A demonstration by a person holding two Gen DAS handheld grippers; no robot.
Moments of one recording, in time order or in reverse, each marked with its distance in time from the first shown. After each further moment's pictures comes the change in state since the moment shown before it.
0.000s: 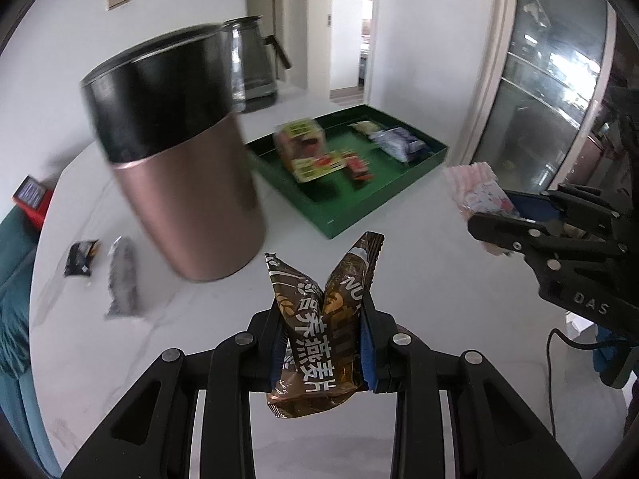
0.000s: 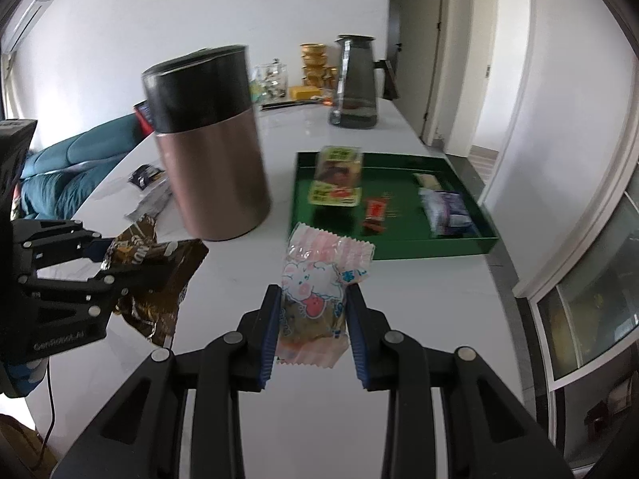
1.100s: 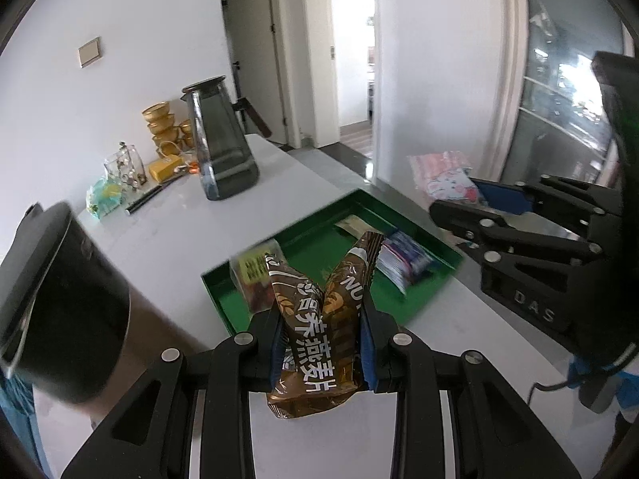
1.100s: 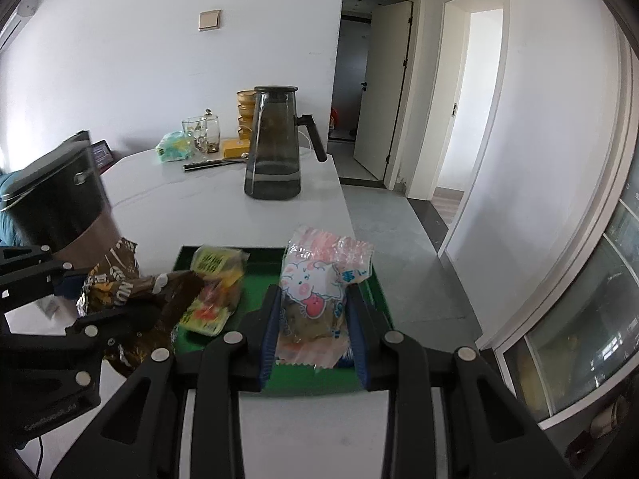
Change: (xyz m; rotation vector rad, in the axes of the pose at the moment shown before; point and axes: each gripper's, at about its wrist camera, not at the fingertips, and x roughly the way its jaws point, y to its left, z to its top) left arm 0.082 -0.053 0.156 0.012 -0.115 0.119; right arm 0.066 -0.126 0.115 -0.021 -0.145 -0.117
